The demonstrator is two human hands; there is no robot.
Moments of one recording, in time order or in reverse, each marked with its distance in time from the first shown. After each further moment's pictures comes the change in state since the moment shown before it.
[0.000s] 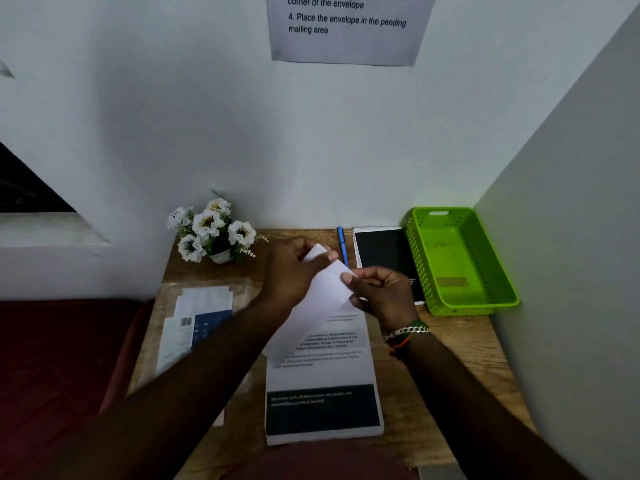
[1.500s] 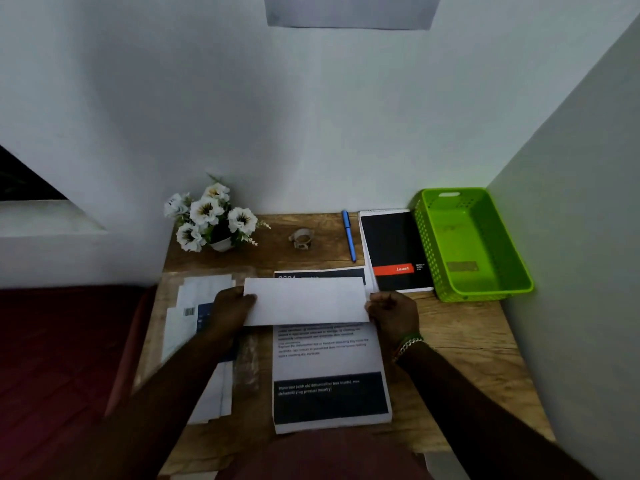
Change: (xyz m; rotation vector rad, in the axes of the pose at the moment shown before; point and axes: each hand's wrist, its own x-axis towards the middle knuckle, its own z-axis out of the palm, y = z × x) left_hand -0.009 -0.126 -0.082 0.009 0.092 -0.584; right_hand 0.026 0.113 -0.037 -0.372 0.261 0.163
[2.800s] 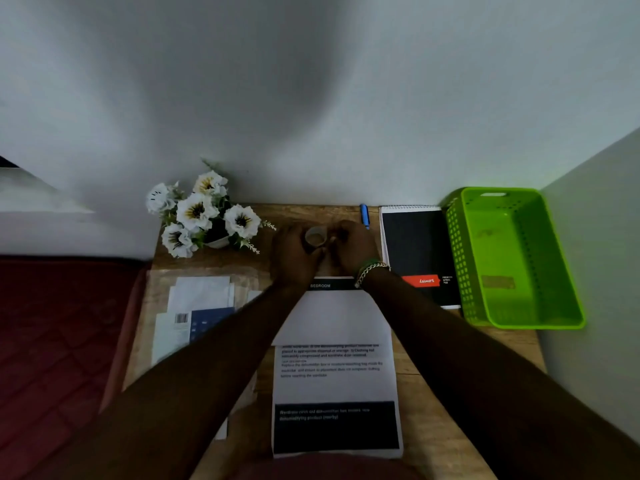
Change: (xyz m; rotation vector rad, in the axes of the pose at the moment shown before) left_hand 0.121 0.049 0.110 0.498 0.222 0.548; right_hand 0.113 -0.107 0.114 -0.470 -0.271 -0.303
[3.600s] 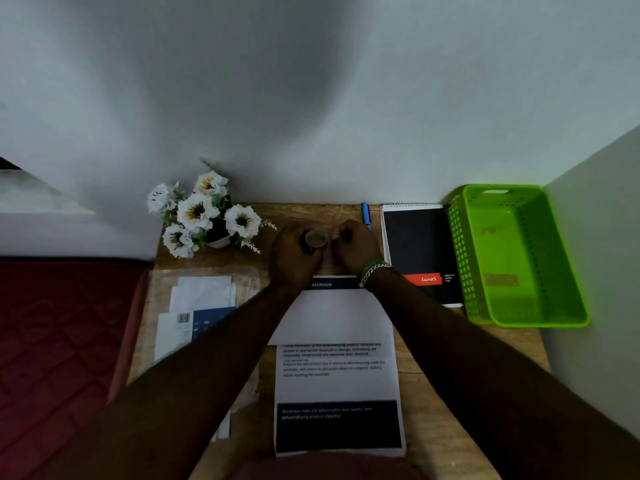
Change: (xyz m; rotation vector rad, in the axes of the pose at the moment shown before) left_hand -0.011 0.016 -0.020 -0.147 -0.003 0.104; right_hand 0.004 0.014 0.004 0.011 0.016 -0.033
